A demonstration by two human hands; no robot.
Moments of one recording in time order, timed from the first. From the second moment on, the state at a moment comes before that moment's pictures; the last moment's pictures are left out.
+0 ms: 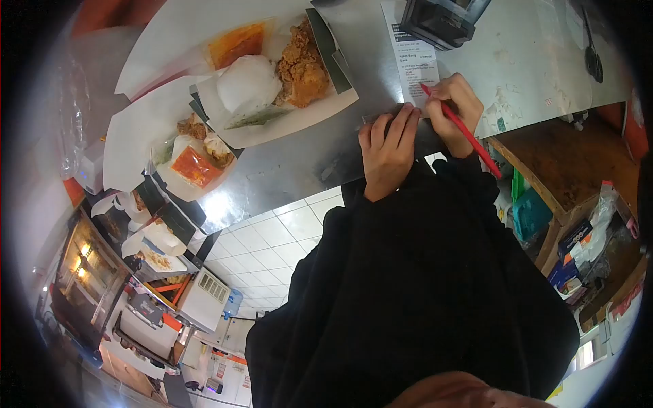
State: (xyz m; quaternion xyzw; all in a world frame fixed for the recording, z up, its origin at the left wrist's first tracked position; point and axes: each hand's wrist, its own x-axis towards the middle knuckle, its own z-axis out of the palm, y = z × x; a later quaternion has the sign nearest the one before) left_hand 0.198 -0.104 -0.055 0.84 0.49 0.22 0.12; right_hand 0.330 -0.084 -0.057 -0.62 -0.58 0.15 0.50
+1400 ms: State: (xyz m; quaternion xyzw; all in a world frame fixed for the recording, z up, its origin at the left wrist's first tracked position) left_hand 0.049 -0.060 0.005 0.61 0.64 0.37 0.31; right_hand 0.260 -0.047 0.045 -0.67 -0.65 0.10 0.36
